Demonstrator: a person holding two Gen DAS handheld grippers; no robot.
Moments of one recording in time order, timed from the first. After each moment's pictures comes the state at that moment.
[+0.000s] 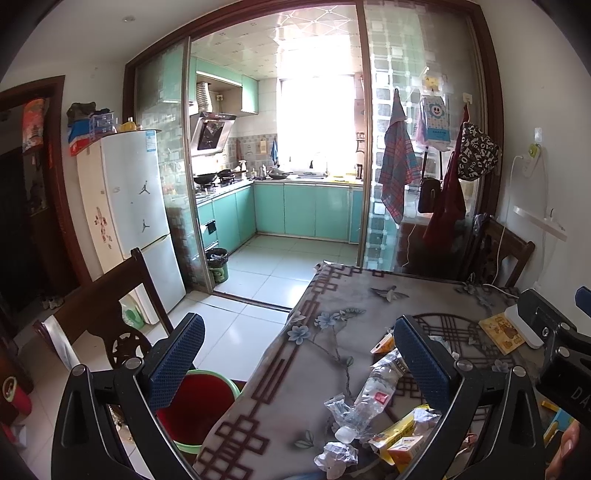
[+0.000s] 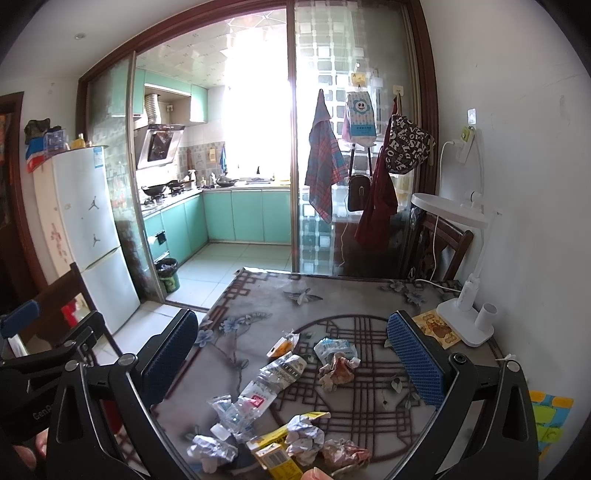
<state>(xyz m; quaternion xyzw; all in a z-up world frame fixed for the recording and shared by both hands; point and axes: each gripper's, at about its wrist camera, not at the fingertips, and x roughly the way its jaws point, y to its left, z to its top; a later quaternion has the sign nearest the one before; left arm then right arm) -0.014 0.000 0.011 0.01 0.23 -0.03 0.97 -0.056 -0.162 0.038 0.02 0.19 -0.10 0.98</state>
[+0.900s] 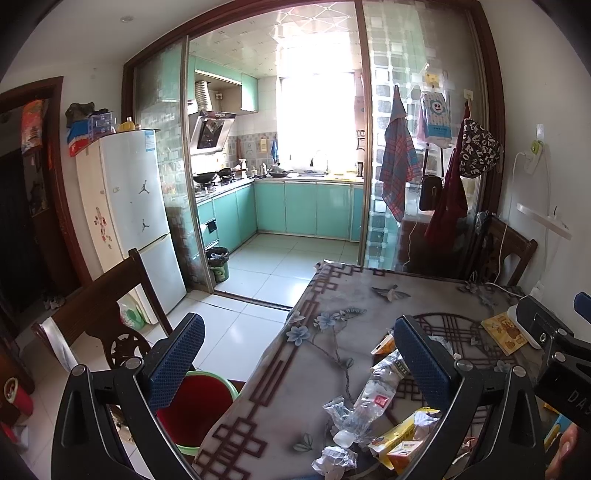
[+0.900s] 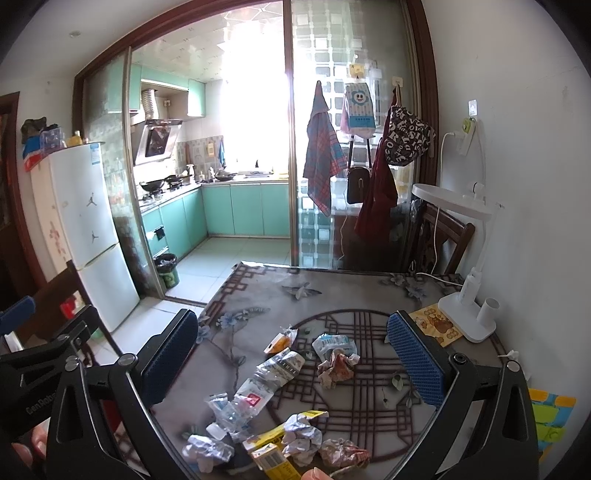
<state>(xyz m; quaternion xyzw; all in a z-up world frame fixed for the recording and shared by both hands) -0.013 0.002 0.010 0.01 0.23 -0.03 0.97 -0.050 -0.167 0.027 0.02 0.21 -0.10 0.97</state>
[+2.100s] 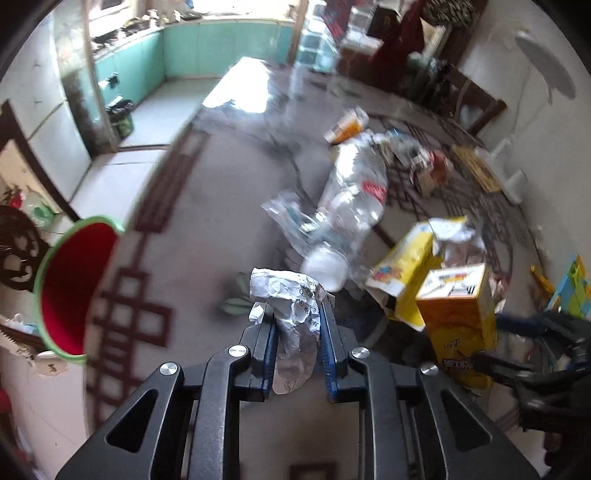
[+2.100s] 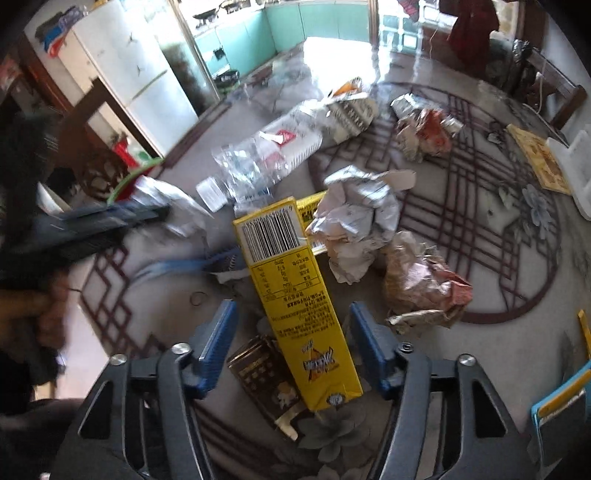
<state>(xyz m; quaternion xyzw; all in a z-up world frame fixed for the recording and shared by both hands) 0.048 0.007 -0.208 0.01 0.52 -0.19 0.83 -0.047 -0.196 -0.187 0.04 0.56 0.08 0.83</state>
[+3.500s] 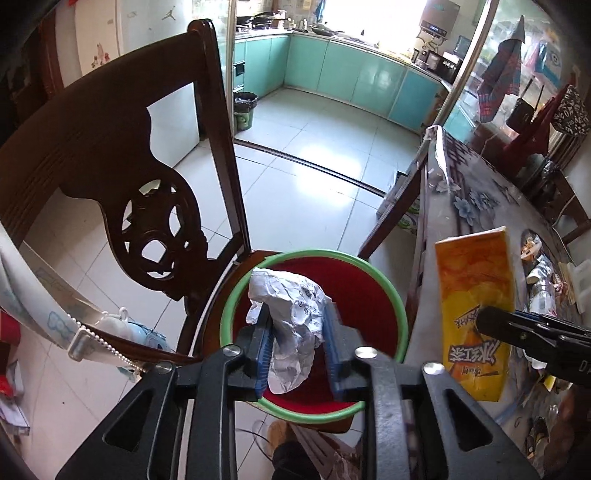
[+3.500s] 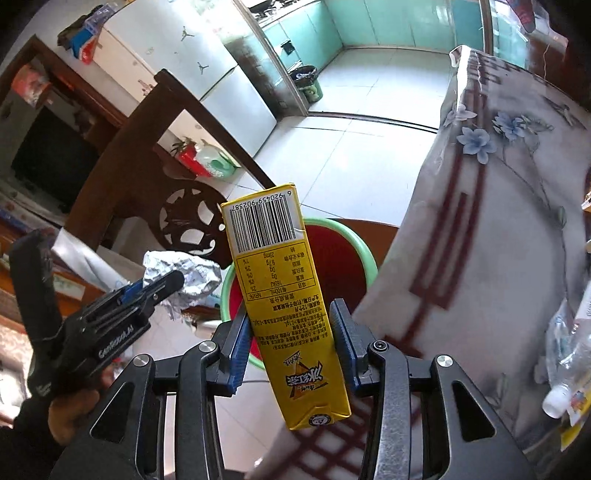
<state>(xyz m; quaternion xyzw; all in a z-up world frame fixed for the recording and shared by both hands) 0.153 0.352 -0.219 -0.07 0.50 -0.02 0.86 0.154 0.100 -0.197 0.11 0.55 0.18 0.81</state>
